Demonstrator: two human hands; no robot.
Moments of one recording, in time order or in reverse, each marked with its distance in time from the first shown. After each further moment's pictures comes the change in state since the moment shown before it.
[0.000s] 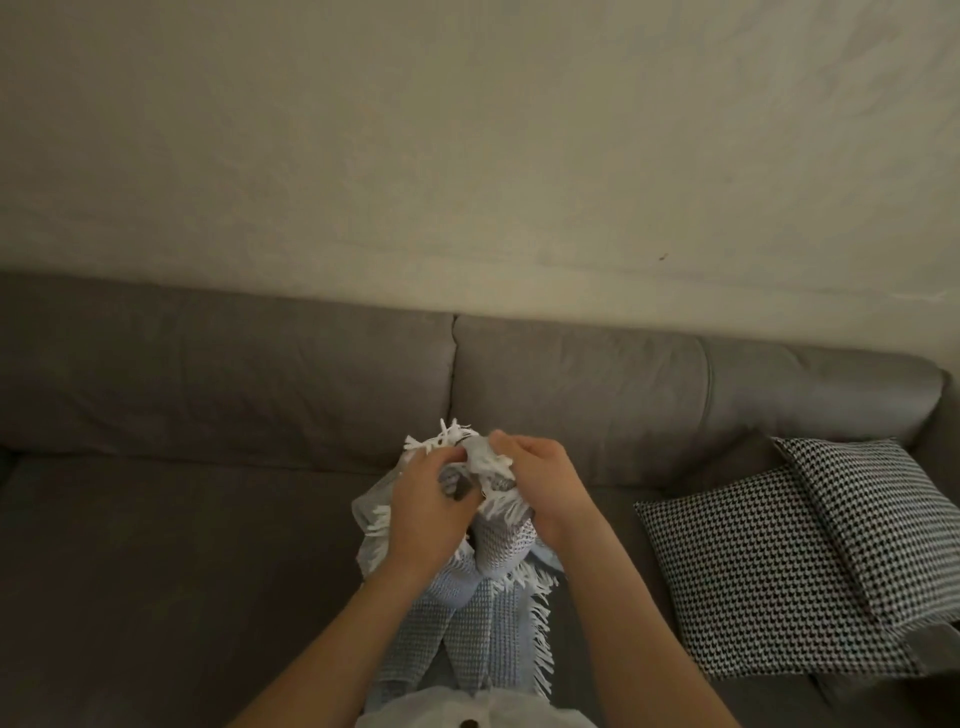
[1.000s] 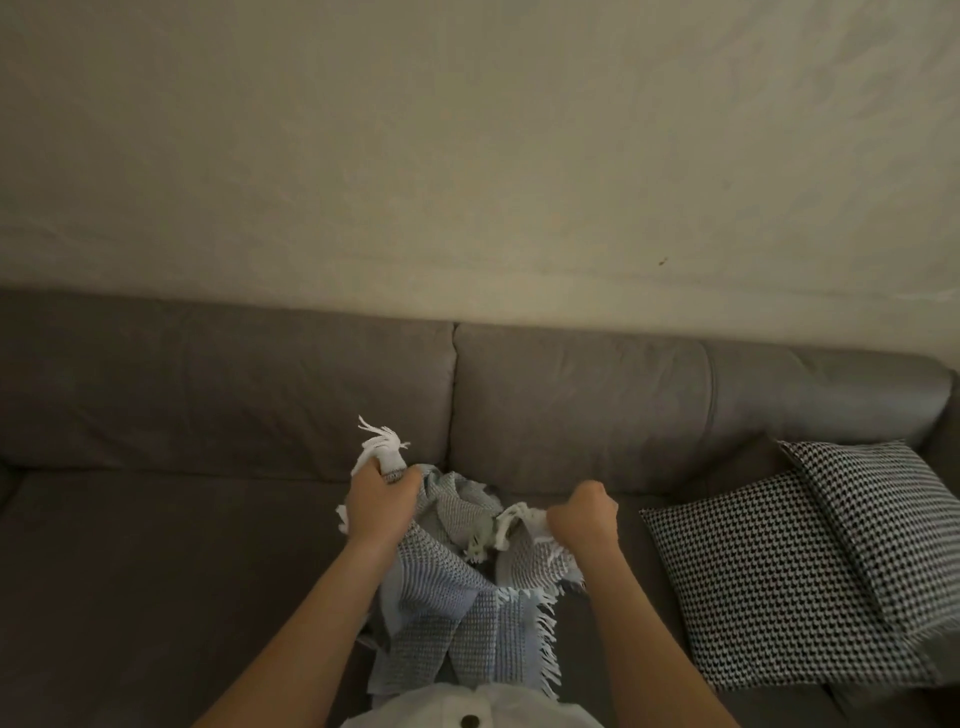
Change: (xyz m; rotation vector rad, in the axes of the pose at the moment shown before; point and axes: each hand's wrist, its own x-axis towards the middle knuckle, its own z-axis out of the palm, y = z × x) left_hand 0.031 -0.015 -0.028 -0.169 0.126 -0.513; right_hand 0.026 0.047 -0.052 -0.829 0.371 0.246
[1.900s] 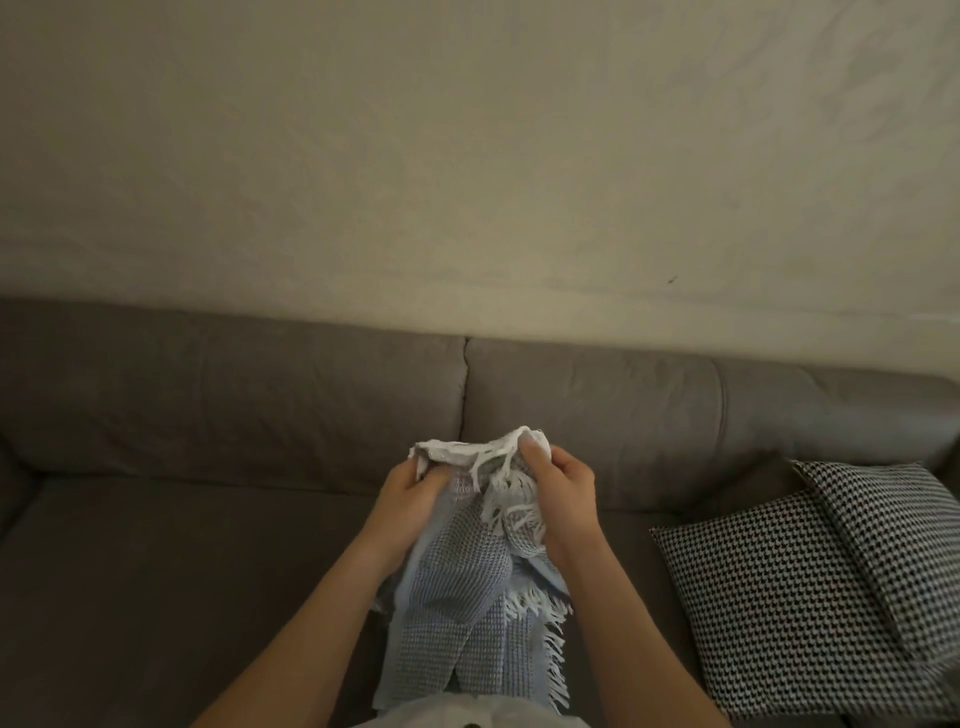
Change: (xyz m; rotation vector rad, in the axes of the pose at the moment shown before) left_hand -0.011 0.020 -0.016 -0.176 -0.468 0.173; right_hand -0.024 -0.045 0.011 1.111 -0.191 -0.270
